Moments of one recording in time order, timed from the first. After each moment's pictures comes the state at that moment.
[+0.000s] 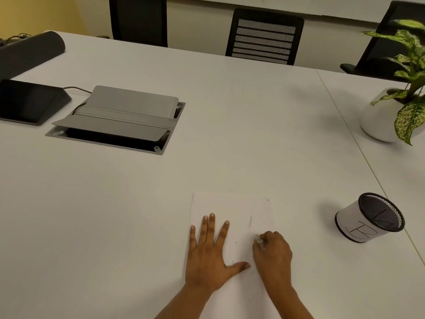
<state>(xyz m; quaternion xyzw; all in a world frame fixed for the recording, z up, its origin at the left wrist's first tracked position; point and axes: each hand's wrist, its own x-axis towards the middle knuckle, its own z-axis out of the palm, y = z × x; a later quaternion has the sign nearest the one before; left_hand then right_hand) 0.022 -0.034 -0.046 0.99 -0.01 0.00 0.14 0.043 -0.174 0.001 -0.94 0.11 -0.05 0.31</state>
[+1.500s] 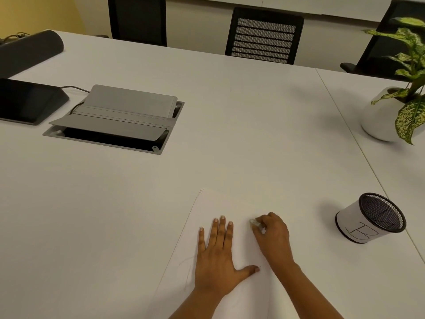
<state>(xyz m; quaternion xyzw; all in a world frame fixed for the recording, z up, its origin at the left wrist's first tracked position) 0.023 -0.060 -0.045 0.99 -0.02 -0.01 0.15 0.083 -0.187 0.000 -0.94 0.01 -0.05 0.33</state>
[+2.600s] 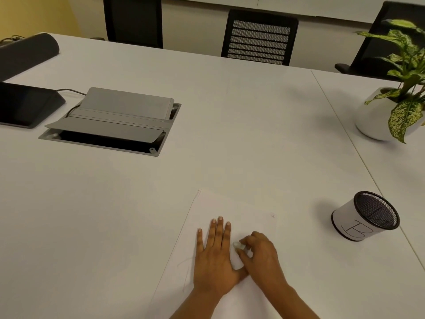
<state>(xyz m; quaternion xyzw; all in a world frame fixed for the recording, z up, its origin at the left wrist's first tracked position) 0.024 -0.058 -0.049 0.99 -0.02 0.01 0.15 0.042 -0.172 -0.002 -0.94 -0.06 0.01 0.34</state>
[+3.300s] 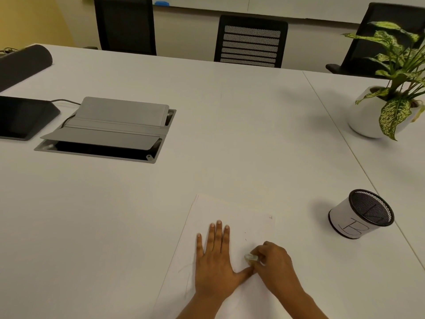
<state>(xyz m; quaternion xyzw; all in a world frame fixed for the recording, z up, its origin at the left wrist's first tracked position) 0.026 -0.060 -0.049 0.99 -0.01 0.00 0.16 0.038 -0.195 0.003 -0.95 0.01 0.09 0.29</state>
